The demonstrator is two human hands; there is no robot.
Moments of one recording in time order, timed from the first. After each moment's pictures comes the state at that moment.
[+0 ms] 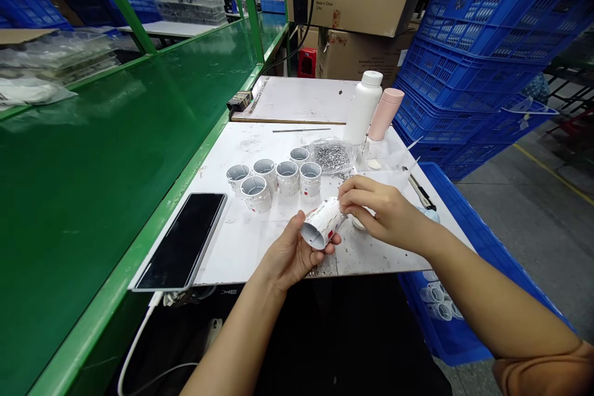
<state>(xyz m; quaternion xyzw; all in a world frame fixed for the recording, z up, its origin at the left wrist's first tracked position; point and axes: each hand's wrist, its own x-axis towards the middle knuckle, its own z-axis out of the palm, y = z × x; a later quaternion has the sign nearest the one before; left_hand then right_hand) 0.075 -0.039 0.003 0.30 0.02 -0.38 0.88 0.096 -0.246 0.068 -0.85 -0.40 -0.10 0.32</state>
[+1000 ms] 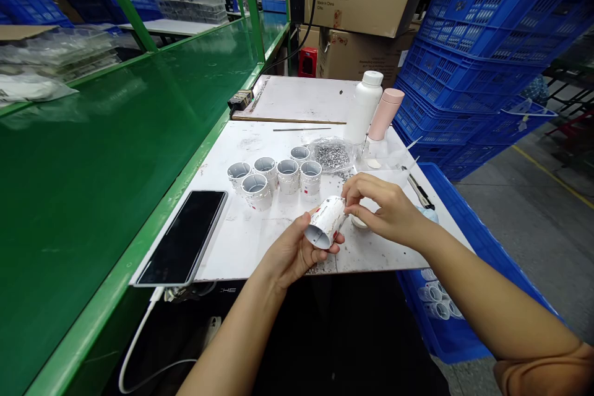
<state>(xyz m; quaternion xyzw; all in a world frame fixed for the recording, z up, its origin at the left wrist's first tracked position) 0.073 -0.042 0.002 0.32 0.00 -0.36 0.87 0.098 -0.249 0.061 -0.84 -0.37 -0.11 0.38</state>
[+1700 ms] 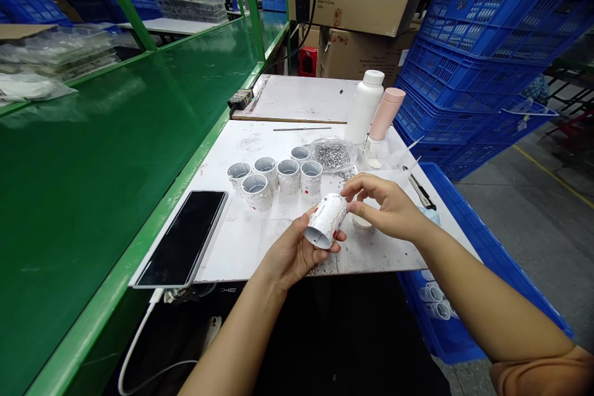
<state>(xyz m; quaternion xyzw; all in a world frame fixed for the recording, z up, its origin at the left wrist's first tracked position) 0.074 -0.041 0.000 0.28 -0.04 -0.36 0.89 0.101 -0.249 0.053 -0.83 -0.24 -0.02 0.50</state>
